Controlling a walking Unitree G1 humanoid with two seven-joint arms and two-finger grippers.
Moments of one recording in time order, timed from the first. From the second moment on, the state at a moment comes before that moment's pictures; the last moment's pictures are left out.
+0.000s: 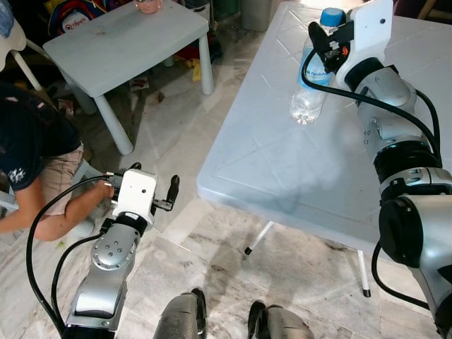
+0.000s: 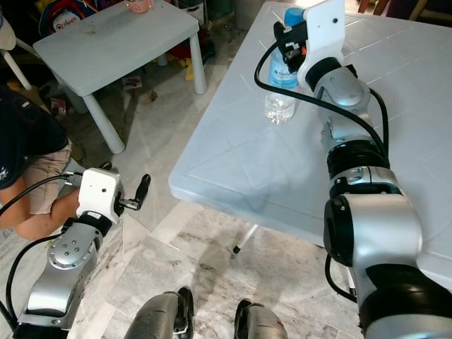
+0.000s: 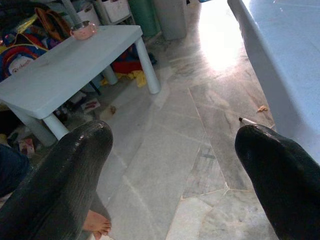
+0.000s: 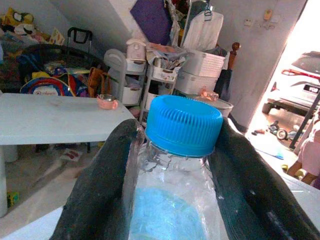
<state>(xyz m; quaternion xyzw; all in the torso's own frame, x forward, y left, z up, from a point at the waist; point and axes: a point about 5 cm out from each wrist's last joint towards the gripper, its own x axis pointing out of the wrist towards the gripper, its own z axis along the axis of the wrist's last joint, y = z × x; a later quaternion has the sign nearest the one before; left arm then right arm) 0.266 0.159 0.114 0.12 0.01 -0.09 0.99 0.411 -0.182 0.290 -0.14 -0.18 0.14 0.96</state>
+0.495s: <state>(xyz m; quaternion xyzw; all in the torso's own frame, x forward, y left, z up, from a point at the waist) 0.276 0.158 0.111 0.10 0.02 -0.05 0.99 0.387 -0.159 0.268 -0.10 -0.25 0.16 0.95</state>
